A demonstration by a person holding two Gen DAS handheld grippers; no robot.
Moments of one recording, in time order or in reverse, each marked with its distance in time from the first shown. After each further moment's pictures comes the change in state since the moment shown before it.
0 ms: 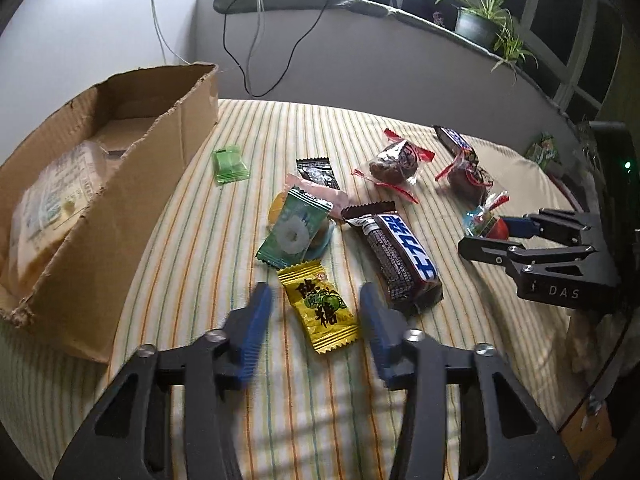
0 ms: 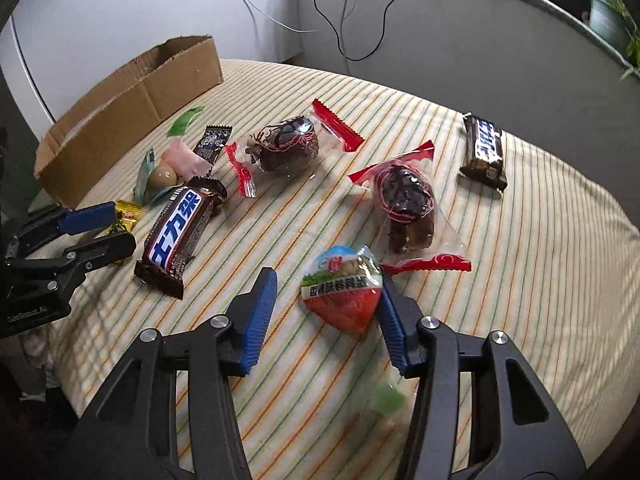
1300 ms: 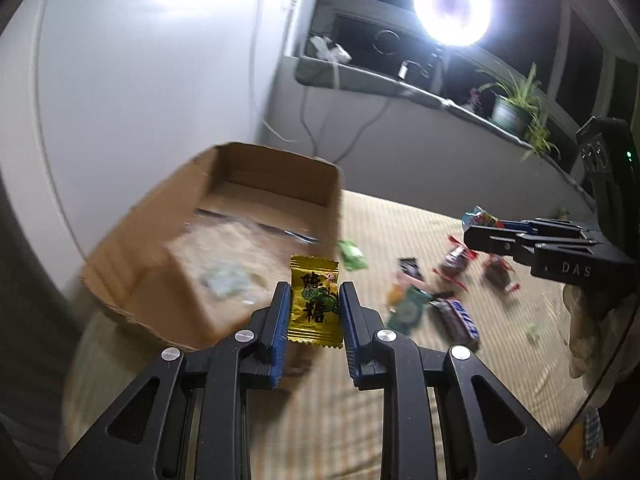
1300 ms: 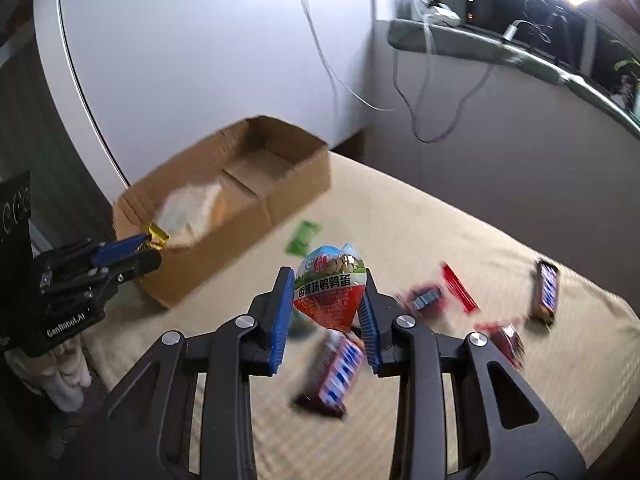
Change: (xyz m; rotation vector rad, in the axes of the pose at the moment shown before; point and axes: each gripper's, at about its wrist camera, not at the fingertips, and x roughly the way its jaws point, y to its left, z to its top) left arm -0.083 0.096 0.018 -0.133 -0.225 0.073; right arm -0.046 0.095 0.092 -0.100 -0.160 0.139
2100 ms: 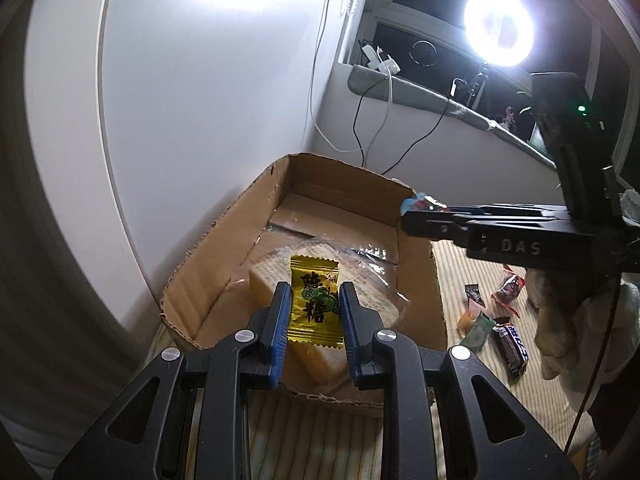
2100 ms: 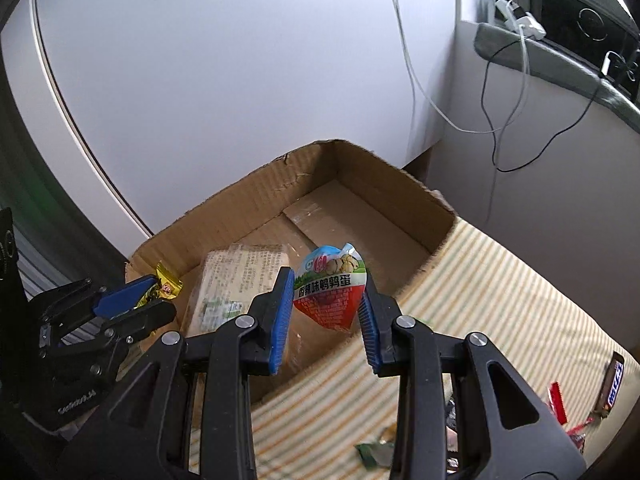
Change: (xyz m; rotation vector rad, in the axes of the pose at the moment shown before) left arm 0.010 0.059 0.013 -0.063 -0.024 0.084; right arm 0.094 0.070 0.074 -0.076 0.046 0.109
